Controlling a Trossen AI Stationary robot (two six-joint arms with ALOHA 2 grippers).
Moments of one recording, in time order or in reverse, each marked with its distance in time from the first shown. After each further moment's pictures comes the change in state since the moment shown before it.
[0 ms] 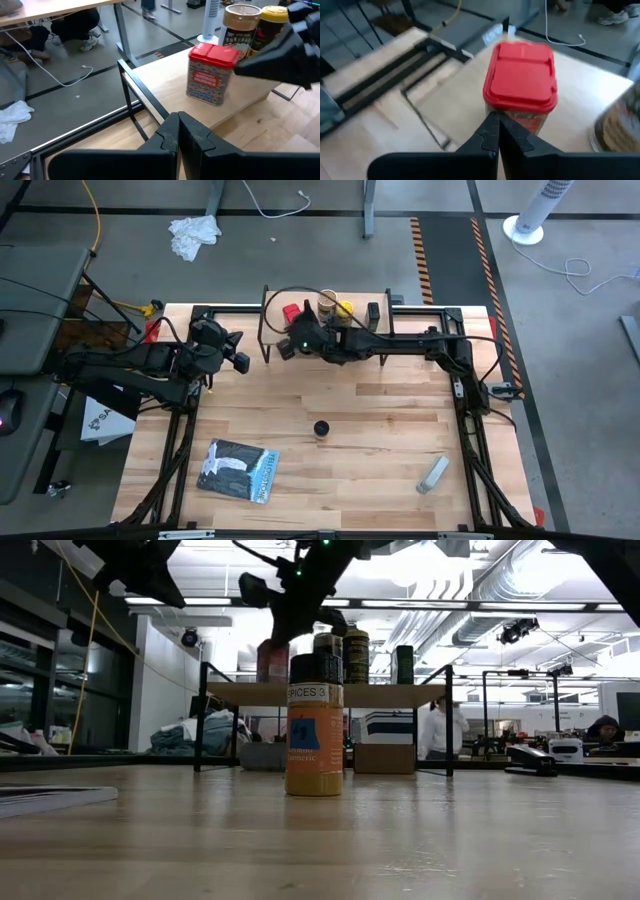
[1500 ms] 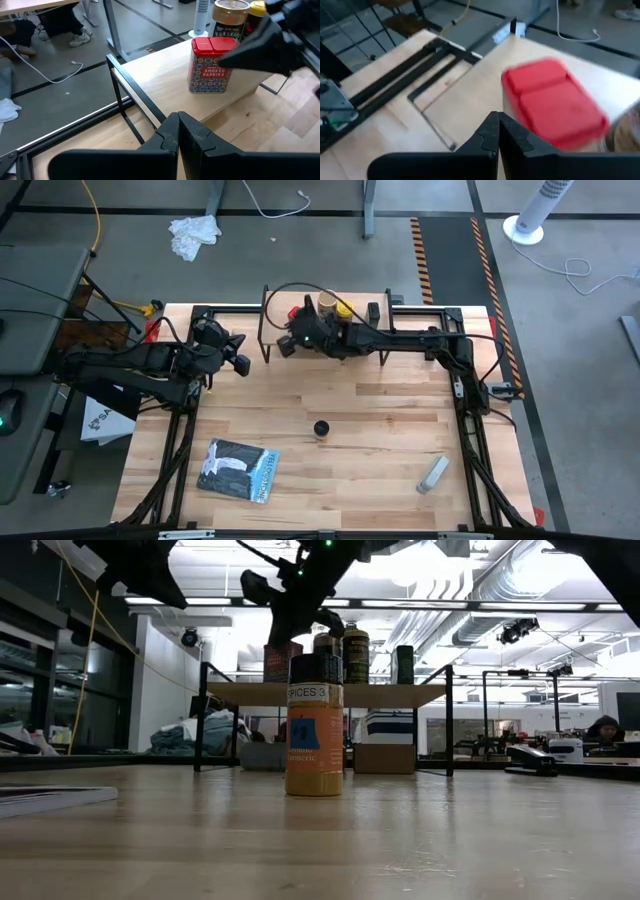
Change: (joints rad) left arm 0.000 0.000 0.000 0.008 0.054 0.000; right arm -0.015 -0.007 -0.001 0.020 -0.081 -0.006
